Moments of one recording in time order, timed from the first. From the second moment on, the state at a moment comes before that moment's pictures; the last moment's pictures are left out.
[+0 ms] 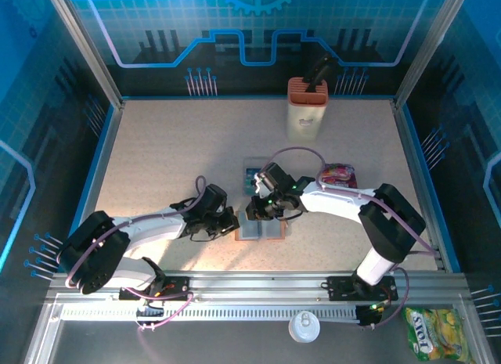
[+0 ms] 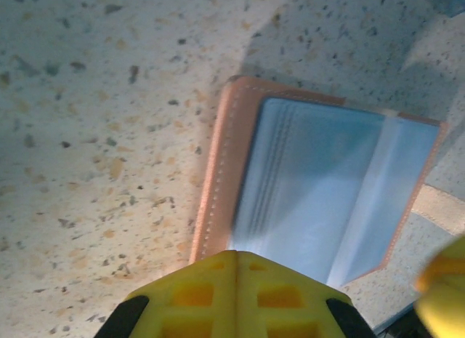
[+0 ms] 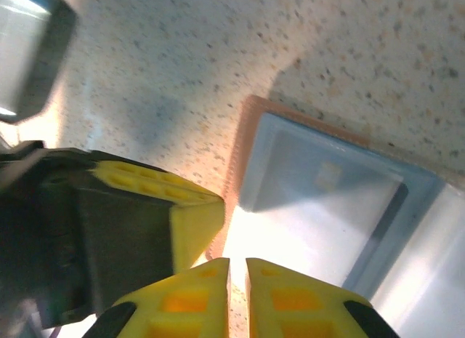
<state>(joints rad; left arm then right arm) -0.67 1.37 0.52 -0.15 0.29 -1.11 0.79 1.66 0.96 -0.35 -0.43 0.68</state>
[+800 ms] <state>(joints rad) -0.67 1.38 0.51 -0.15 0.28 -1.12 0.79 1.68 0.95 -0.37 -0.45 0.73</state>
